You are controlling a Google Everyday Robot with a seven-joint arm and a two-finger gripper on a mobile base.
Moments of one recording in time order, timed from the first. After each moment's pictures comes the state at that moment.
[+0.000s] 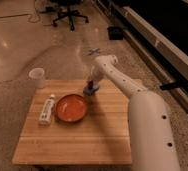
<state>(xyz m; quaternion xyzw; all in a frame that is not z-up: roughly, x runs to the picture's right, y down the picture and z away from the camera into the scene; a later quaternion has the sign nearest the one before) 0.000 -0.061 0.977 -0.03 -0.25 -0.56 0.79</state>
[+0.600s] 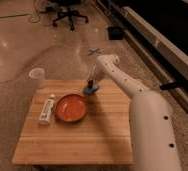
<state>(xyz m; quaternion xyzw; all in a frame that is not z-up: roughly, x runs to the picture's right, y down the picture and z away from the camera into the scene) 0.002 -0.061 0.980 -0.03 -0.25 -0.56 0.79</state>
